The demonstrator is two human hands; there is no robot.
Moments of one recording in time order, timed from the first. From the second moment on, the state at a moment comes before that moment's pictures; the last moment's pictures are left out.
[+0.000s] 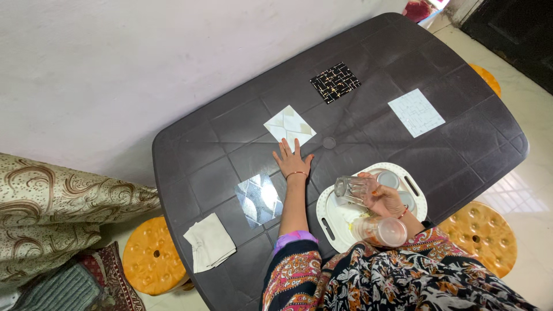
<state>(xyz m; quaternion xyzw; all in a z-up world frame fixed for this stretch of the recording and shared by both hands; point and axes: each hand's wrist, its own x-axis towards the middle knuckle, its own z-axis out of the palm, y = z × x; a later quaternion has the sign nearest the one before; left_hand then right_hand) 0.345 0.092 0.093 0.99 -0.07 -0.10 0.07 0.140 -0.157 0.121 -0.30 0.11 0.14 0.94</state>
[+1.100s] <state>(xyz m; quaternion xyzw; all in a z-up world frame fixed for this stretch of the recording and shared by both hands) 0.148 0.251 0.102 0.98 0.12 0.06 0.12 0.184 -0.164 0.160 -0.50 0.06 0.19 0.84</state>
